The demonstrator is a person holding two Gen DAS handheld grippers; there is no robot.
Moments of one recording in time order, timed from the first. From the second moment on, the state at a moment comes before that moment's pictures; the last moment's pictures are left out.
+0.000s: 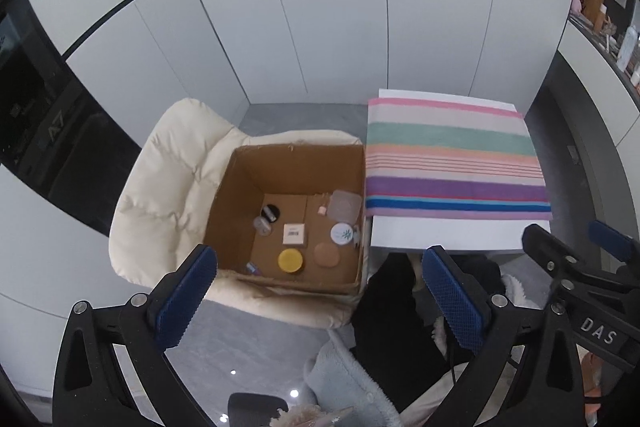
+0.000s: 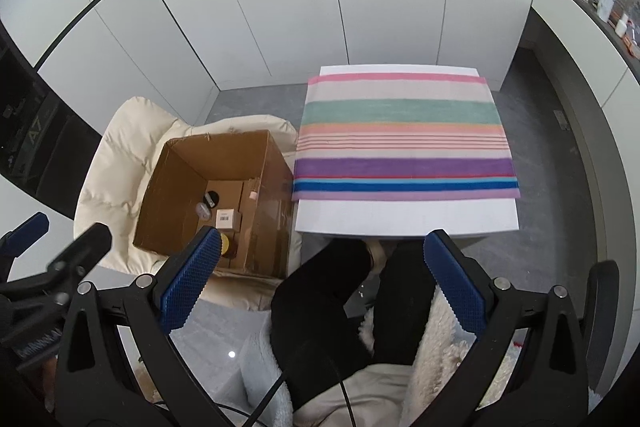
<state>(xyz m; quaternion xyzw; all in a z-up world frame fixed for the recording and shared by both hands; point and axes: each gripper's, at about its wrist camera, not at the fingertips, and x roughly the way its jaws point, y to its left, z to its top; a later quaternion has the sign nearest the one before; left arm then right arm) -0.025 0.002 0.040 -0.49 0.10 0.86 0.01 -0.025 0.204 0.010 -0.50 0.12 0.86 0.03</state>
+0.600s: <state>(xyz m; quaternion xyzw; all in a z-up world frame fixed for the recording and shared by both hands) -0.013 -0.017 0.047 -0.49 0.09 0.87 0.00 -0.005 0.177 0.027 -0.48 0.08 0.87 0.02</state>
